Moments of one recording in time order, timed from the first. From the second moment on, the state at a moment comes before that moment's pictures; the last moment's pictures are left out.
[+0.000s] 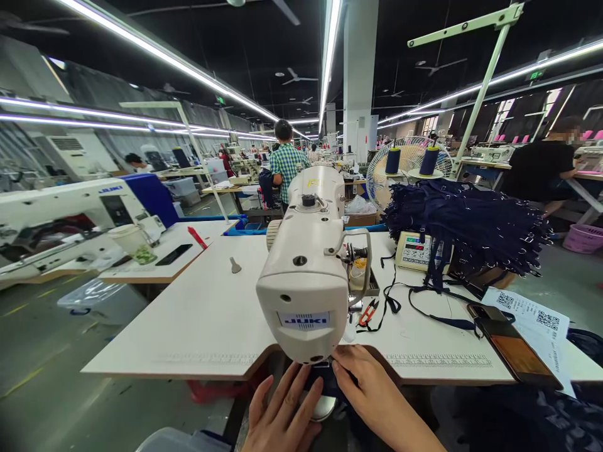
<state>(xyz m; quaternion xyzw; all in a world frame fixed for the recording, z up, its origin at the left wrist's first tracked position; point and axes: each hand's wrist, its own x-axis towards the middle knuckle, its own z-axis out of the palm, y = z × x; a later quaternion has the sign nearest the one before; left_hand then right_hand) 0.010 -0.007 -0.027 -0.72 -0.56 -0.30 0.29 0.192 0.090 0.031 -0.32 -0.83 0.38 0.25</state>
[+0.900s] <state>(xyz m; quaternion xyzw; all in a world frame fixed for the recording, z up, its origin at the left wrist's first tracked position) 0.006 -0.004 -0.028 -0.70 -0.55 -0.31 0.34 0.188 0.087 0.028 -0.34 -0.82 0.38 0.26</state>
